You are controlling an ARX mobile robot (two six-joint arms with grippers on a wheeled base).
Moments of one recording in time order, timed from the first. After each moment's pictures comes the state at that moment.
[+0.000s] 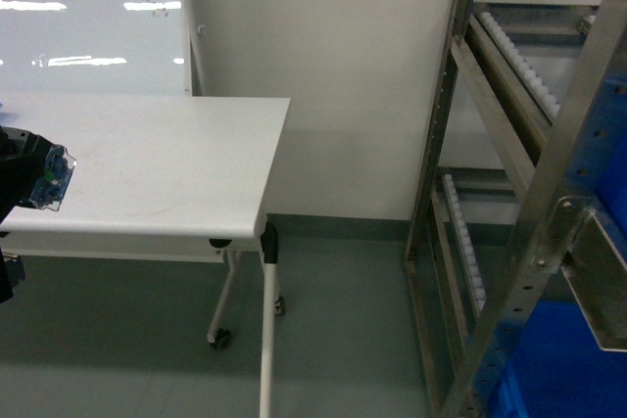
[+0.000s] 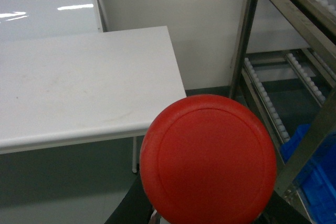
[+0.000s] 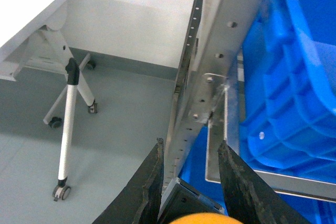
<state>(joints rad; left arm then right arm) -0.33 1.01 0.24 0.55 -0.22 -0.01 0.12 1.38 0.29 0.78 0.07 -0.09</state>
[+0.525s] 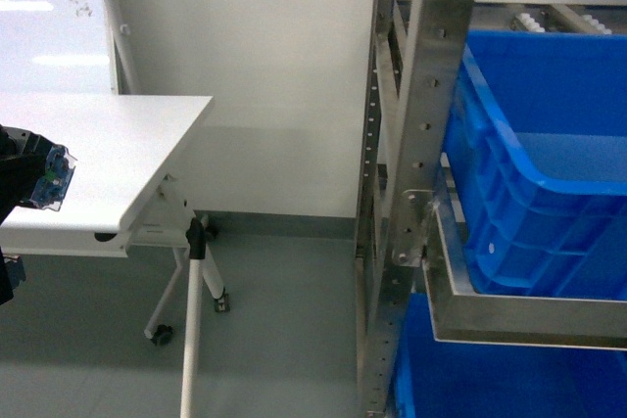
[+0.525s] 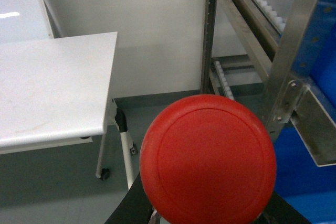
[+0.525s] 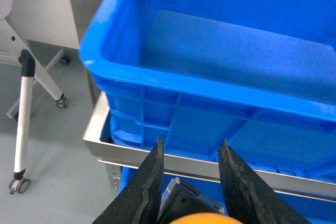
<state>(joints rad) -0.33 1.01 0.24 0.55 -0.22 -0.01 0.12 1.38 0.29 0.78 0.07 -0.09</state>
